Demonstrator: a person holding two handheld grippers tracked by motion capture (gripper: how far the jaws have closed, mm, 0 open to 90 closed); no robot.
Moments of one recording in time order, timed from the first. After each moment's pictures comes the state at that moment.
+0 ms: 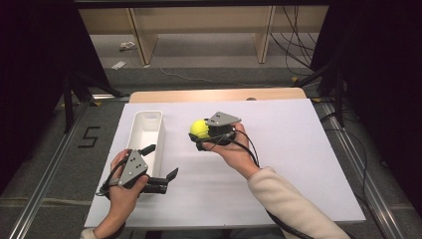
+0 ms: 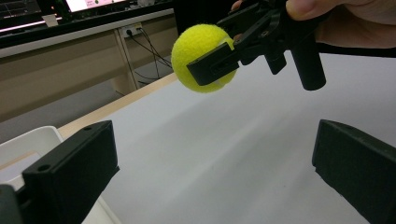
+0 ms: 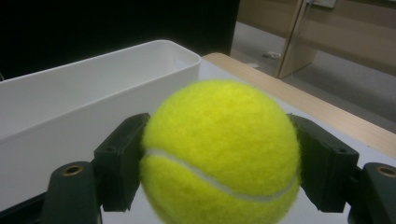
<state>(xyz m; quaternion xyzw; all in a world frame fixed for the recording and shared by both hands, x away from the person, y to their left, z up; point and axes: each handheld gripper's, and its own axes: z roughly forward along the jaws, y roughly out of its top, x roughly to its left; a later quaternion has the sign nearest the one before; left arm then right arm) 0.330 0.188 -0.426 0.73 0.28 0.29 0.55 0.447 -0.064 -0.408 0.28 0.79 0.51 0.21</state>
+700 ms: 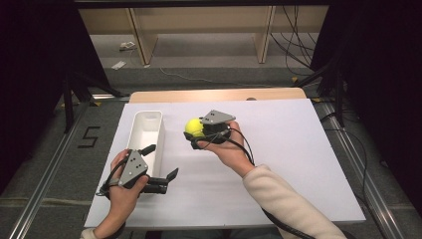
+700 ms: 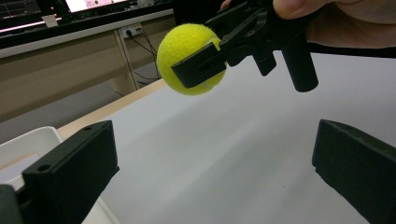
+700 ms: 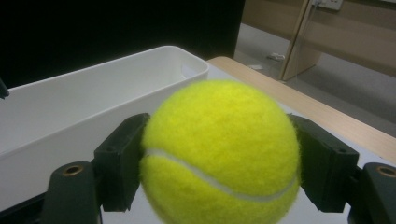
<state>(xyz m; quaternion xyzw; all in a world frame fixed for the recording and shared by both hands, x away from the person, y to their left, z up) 0.330 0.188 -0.426 0.73 0.28 0.28 0.55 0.449 -0.051 -0.404 0.27 0.79 0.51 0.20</state>
